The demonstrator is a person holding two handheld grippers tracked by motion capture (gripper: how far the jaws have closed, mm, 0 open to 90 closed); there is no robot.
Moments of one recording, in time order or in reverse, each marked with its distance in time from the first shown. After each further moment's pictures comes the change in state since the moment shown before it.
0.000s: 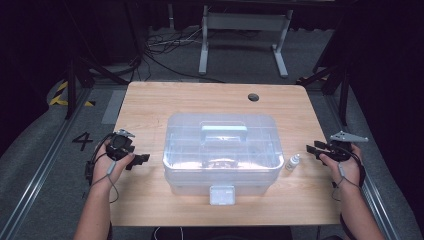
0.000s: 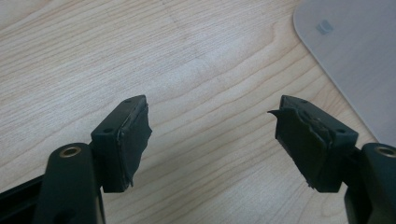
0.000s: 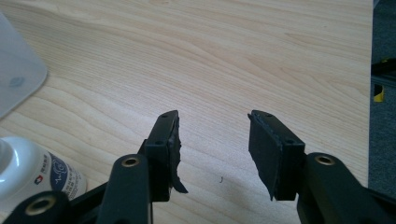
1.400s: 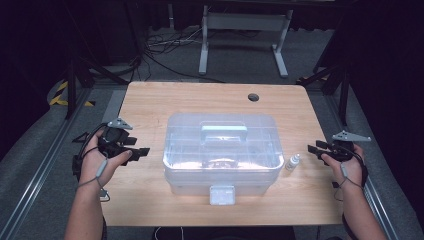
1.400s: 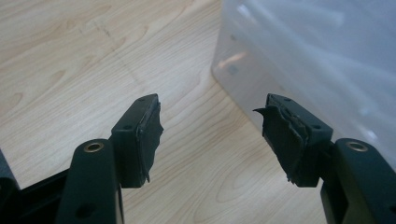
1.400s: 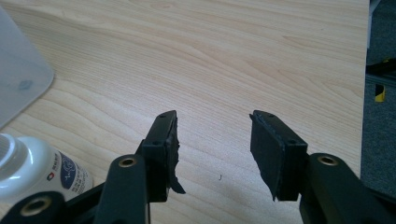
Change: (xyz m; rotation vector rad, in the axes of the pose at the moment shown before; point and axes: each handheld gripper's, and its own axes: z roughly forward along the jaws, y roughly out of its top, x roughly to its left) left arm -0.052 0.031 -0.084 -0.082 -0.034 0.164; right arm -0.001 0.002 -0.007 -0.003 0.007 0.006
